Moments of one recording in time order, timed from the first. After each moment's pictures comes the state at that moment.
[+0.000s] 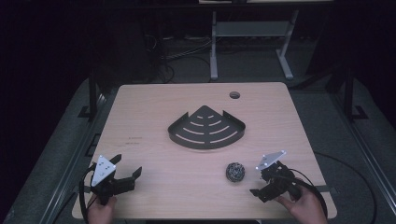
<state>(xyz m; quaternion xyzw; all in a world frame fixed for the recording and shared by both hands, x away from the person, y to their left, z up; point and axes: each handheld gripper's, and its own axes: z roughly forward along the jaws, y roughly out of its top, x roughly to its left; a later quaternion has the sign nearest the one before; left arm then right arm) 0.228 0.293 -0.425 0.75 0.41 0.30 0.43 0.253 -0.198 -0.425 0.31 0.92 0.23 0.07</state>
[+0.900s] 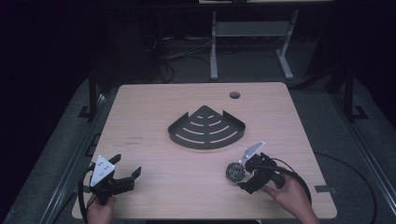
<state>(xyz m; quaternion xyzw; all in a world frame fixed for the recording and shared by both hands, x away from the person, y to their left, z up) 0.228 0.294 -0.424 0.75 0.41 0.30 0.44 0.283 -0.159 -0.422 0.26 0.94 0.22 0.06</state>
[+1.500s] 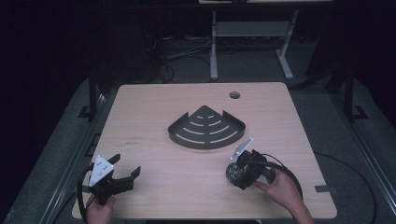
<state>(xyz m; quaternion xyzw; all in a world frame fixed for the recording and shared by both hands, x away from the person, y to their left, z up) 0.227 0.296 -0.423 0.74 0.41 0.30 0.44 0.300 -0.139 -0.430 0.24 0.95 0.20 0.05</state>
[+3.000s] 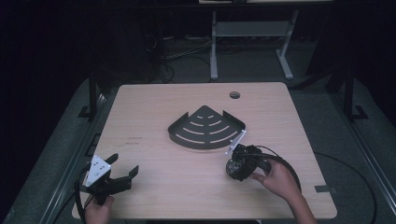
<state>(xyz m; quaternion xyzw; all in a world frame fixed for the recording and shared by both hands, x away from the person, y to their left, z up) 0.226 0.300 -0.420 0.73 0.41 0.30 0.45 0.318 -0.127 -0.417 0.21 0.96 0.17 0.04</state>
